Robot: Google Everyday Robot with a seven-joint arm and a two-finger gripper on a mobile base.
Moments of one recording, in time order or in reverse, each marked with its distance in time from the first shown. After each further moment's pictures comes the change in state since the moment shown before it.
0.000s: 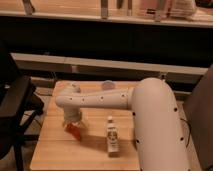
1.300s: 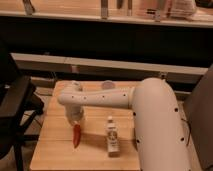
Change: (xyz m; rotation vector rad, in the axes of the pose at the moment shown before) arm 0.014 0.002 -0.003 0.003 0.017 0.031
